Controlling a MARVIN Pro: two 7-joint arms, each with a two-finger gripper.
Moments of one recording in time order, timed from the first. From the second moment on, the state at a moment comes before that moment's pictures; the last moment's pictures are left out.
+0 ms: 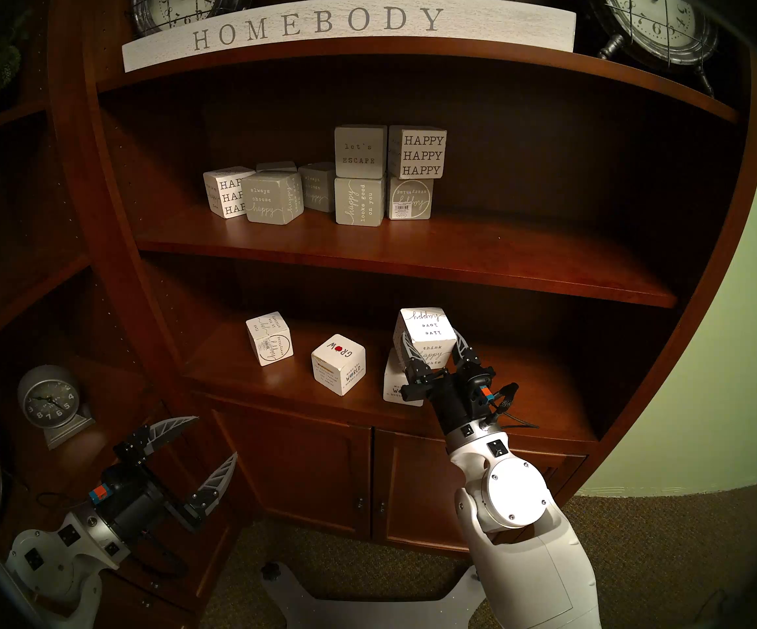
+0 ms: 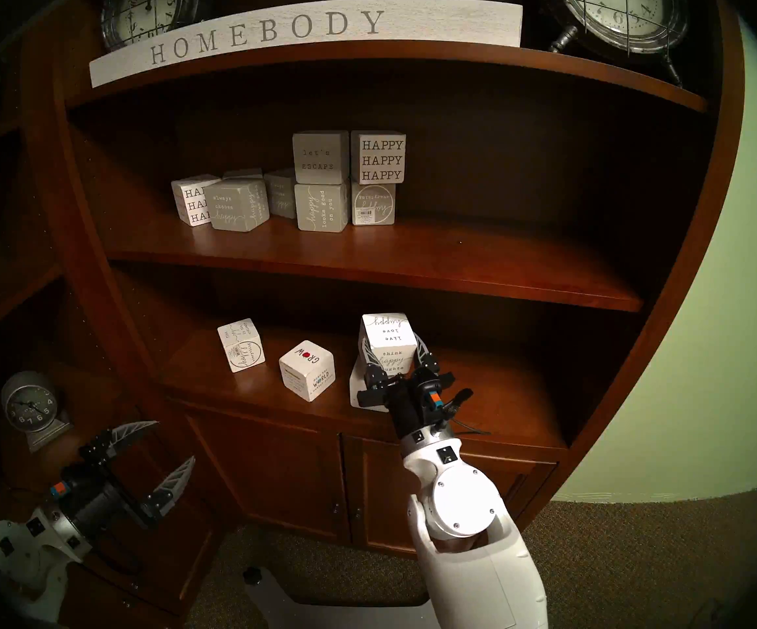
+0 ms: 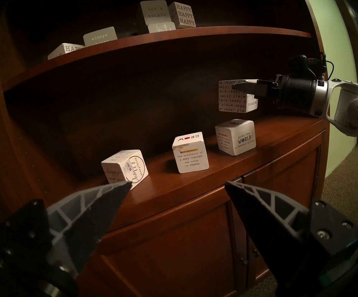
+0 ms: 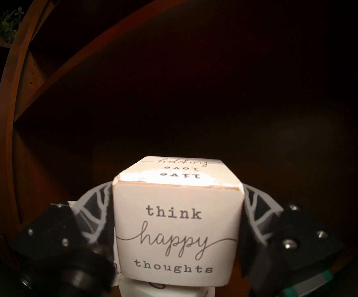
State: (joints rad) left arm 2.55 -1.16 -2.02 -2.20 -0.36 -0.28 -0.52; right arm -1.79 -1.53 1.31 -1.85 0.02 -0.24 0.05
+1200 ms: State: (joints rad) left arm 2.55 -1.16 -2.02 -2.20 -0.36 -0.28 -0.52; right arm -1.72 -1.49 1.17 -1.74 0.02 -0.26 -0.20
